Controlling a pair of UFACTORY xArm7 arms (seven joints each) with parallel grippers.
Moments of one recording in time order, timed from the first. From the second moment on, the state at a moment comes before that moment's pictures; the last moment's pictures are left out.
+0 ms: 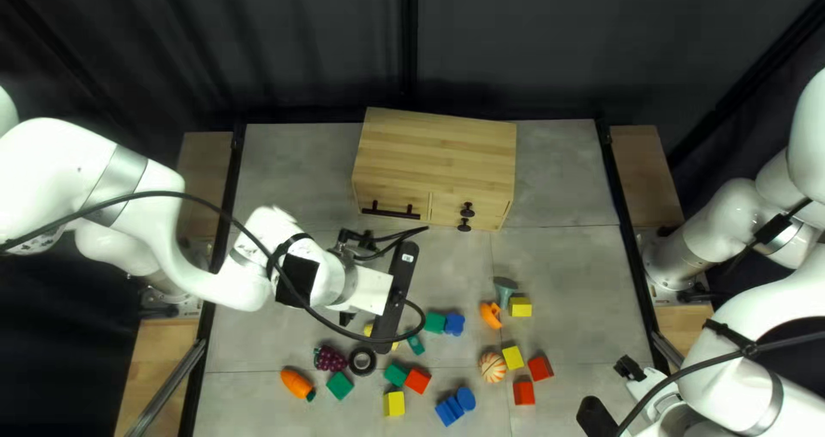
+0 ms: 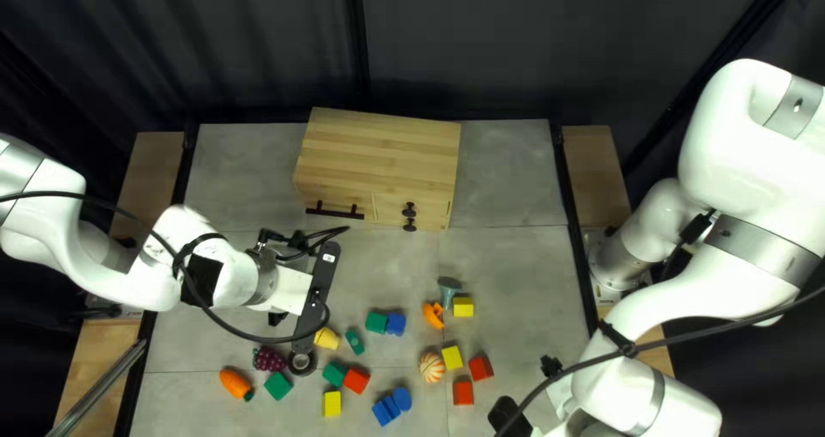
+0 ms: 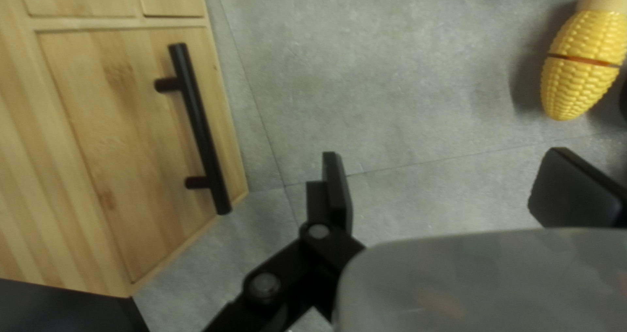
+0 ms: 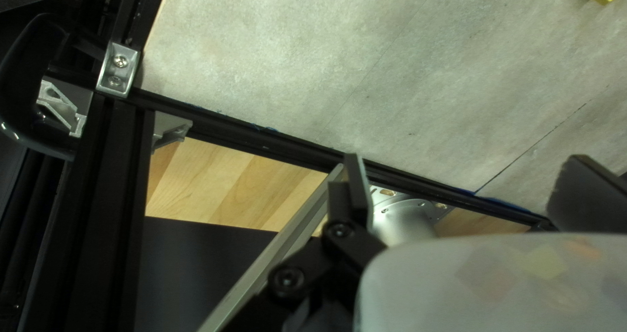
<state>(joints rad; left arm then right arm) 0.25 -0.15 -0.54 0.67 0.42 0.70 -0.25 0.88 -0.02 0.10 0.98 -0.11 1.41 0.47</state>
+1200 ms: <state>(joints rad) 0.22 0.14 -0.55 0.88 0.80 0.99 -0.58 0.88 -0.02 0.10 0.98 -0.11 1.41 0.47</state>
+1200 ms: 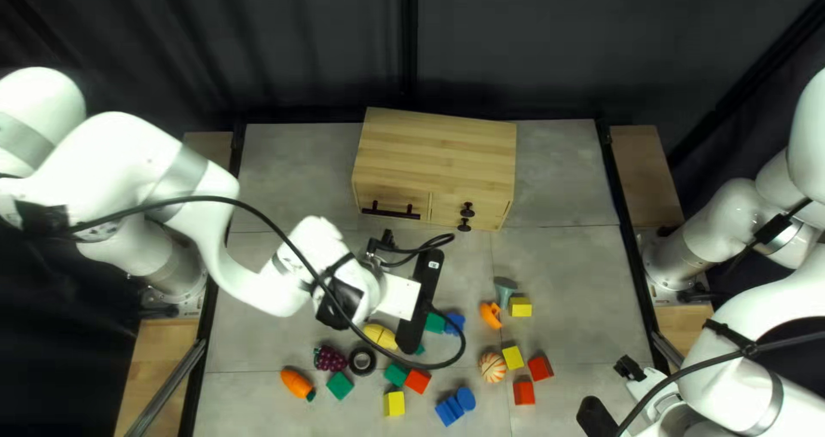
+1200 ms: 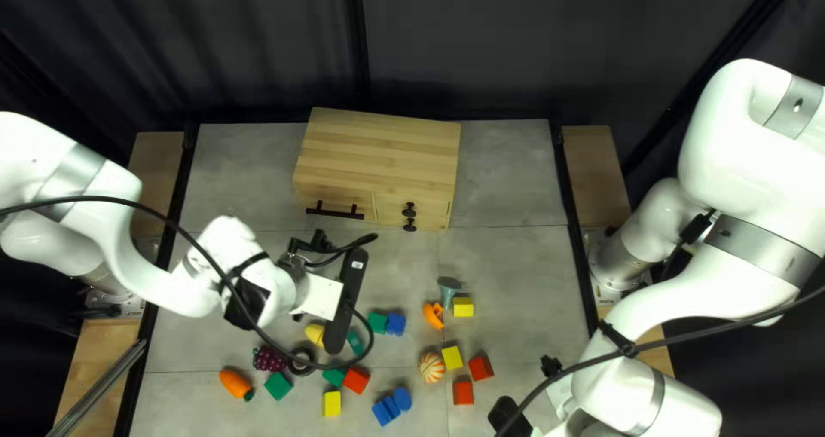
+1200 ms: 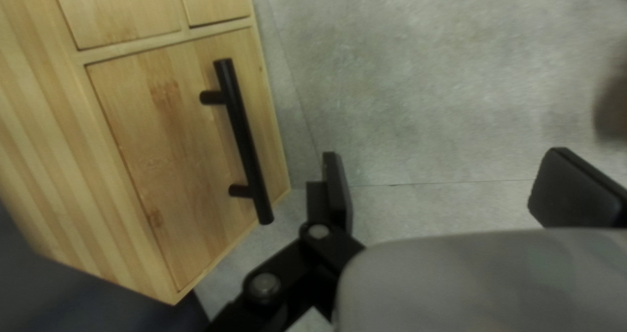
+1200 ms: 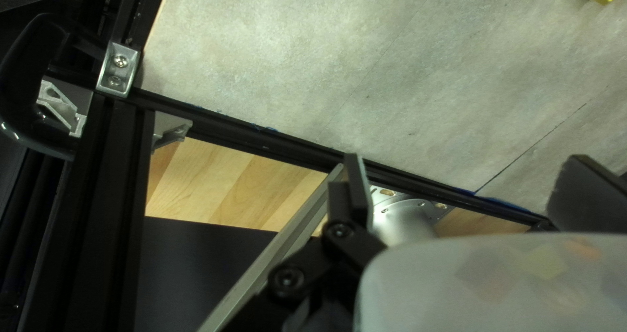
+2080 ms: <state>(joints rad) 0.32 0.02 -0.45 0.67 1.02 0.62 -0.68 0.88 -0.02 0.10 0.98 -0.11 1.41 0.47</state>
